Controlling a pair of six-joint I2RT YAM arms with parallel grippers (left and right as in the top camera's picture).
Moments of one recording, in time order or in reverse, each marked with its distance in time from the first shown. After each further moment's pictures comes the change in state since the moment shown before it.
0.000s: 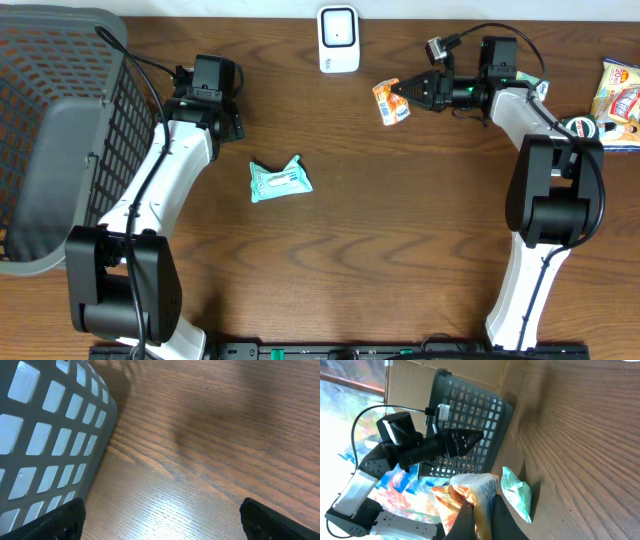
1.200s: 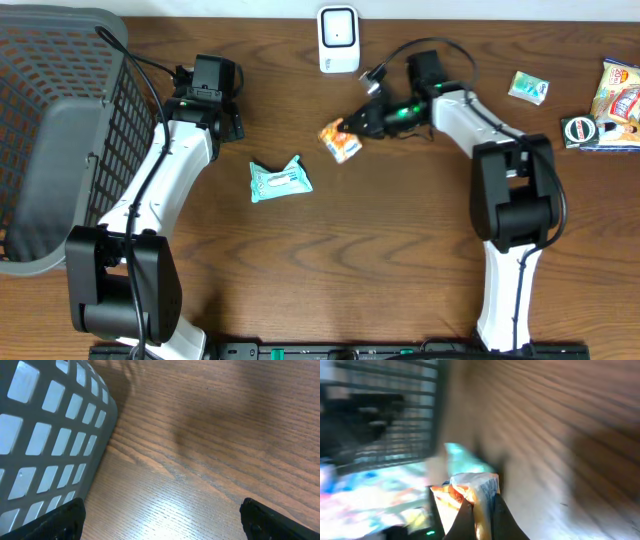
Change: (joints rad) left arm 0.000 0.000 0.000 0.000 0.000 0.000; right arm 0.221 0.000 0.000 -0.246 0.305 -0.167
